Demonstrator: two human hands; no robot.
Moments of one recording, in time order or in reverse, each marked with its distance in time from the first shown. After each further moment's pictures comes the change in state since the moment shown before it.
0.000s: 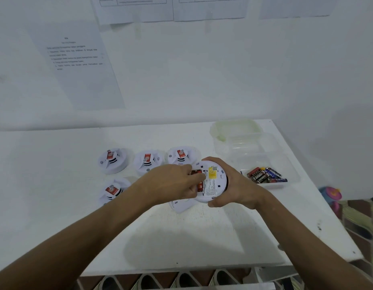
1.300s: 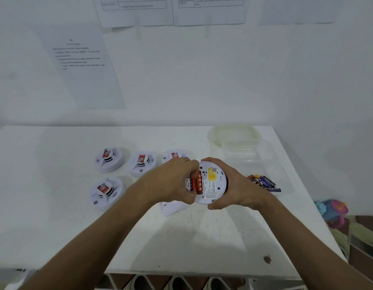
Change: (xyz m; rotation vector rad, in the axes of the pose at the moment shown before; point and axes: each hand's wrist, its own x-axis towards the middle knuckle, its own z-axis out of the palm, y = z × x) left_hand 0.032 0.027 -0.021 -0.373 -0.103 -0.389; right_hand -0.006 0.000 -0.036 -0.193 -0.040 -0.026
